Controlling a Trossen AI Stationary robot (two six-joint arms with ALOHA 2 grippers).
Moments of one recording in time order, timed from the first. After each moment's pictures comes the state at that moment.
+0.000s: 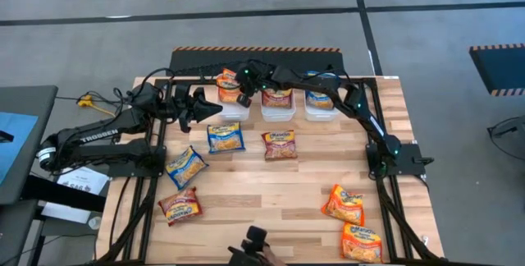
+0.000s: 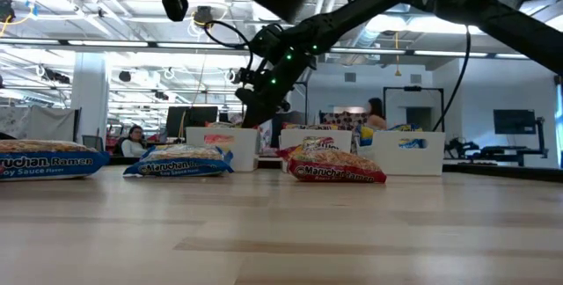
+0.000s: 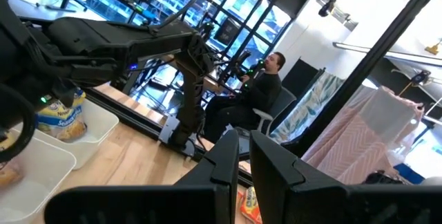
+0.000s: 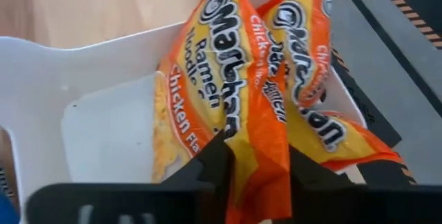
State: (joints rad) left arm 0.46 0.79 0.59 0.43 0.44 -0.67; right arm -0.47 2.36 2.04 -0.44 0.05 -0.14
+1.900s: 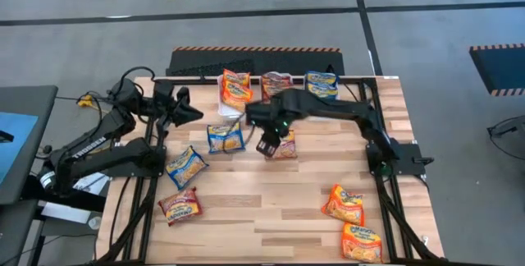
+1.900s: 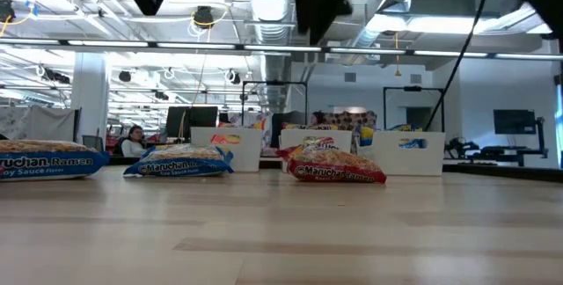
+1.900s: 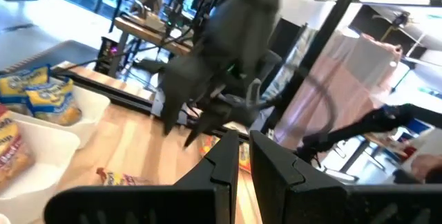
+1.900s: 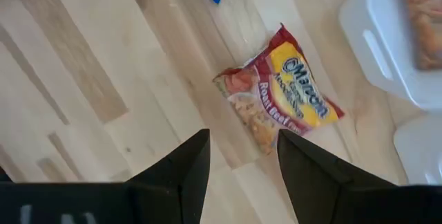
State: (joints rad) left arm 0.71 0.58 0.59 0.19 0.84 -0.58; right arm -0.04 2.14 2.35 -1.57 0.02 0.47
